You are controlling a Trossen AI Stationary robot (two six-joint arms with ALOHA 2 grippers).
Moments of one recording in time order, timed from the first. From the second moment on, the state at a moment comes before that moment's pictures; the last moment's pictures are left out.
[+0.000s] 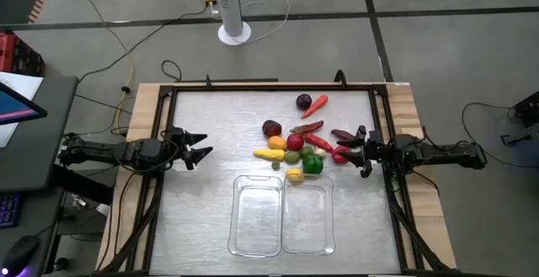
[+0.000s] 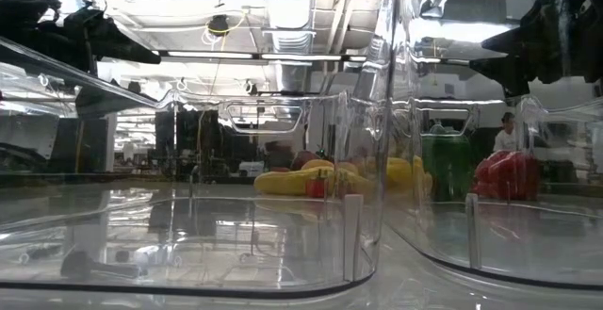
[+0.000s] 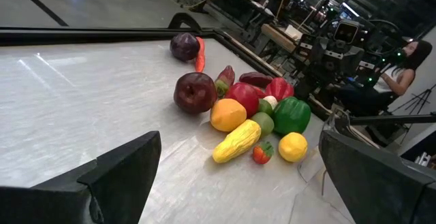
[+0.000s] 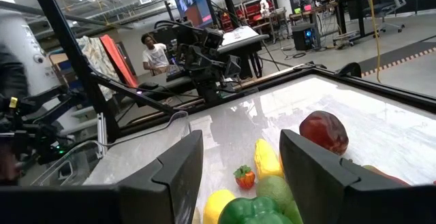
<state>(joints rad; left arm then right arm) -0.10 0.11 0.07 -0.14 -0.47 -0.63 0.04 0.01 0.00 0.04 0.16 0.30</state>
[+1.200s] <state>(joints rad) -0.10 0.12 0.07 0.11 -0.86 -1.20 0.04 0.01 0.00 0.28 0.22 0.44</state>
